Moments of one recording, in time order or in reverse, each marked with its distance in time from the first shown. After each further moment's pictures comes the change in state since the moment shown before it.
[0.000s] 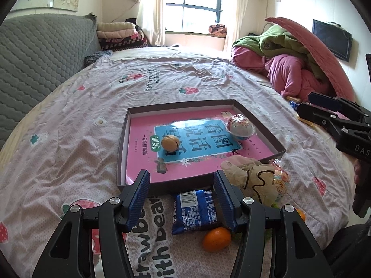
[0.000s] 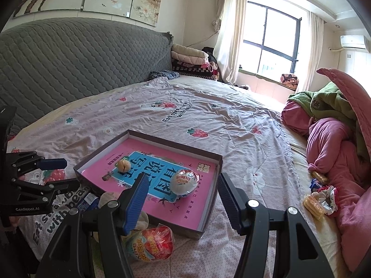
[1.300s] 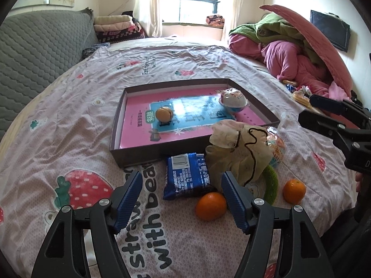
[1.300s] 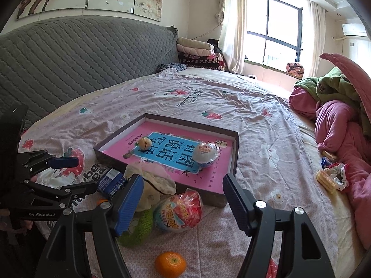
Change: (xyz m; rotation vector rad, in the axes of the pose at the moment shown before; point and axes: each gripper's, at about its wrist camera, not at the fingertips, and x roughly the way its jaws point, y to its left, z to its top) left arm -0.004 -0.010 -0.042 0.023 0.061 0.003; right arm -0.018 0.023 -0.043 0.043 0.047 0.062
